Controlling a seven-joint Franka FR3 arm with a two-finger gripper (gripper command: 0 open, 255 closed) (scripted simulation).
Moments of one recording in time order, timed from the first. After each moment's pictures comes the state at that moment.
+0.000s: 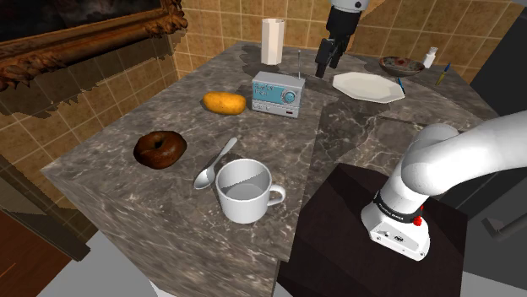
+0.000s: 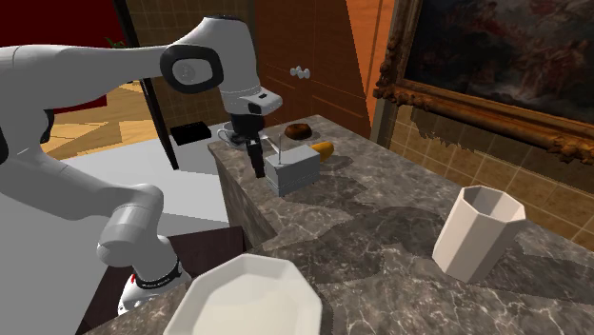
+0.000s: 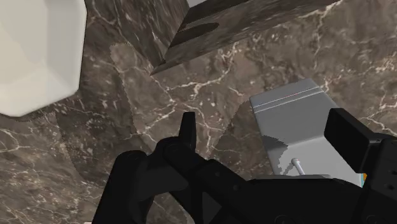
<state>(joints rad) -0.01 -0.74 0.00 -2.27 0.00 1.64 -0.05</state>
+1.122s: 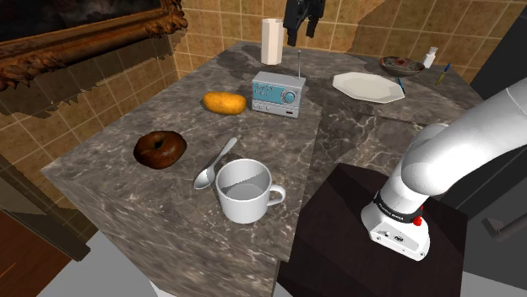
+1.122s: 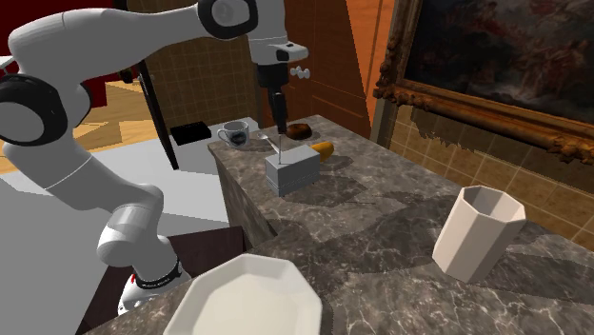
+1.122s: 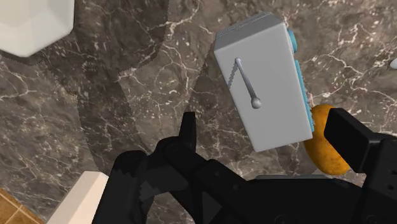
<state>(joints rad) 0.00 -0.42 0.13 -1.81 -0.02 1.46 0.10</state>
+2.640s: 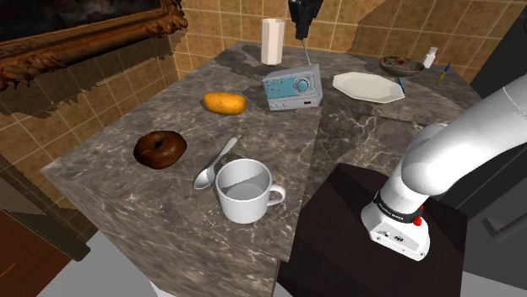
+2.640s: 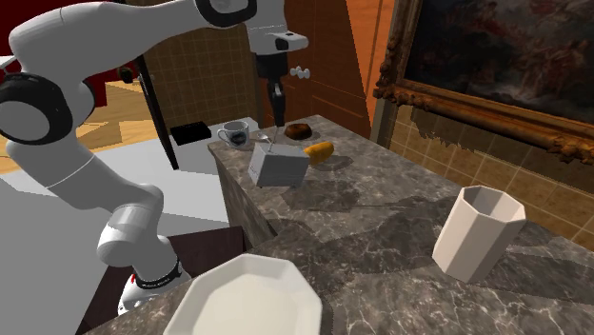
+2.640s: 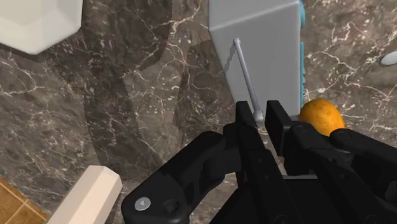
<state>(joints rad) -0.01 -0.40 0.13 -1.73 -0.02 1.40 0.10</state>
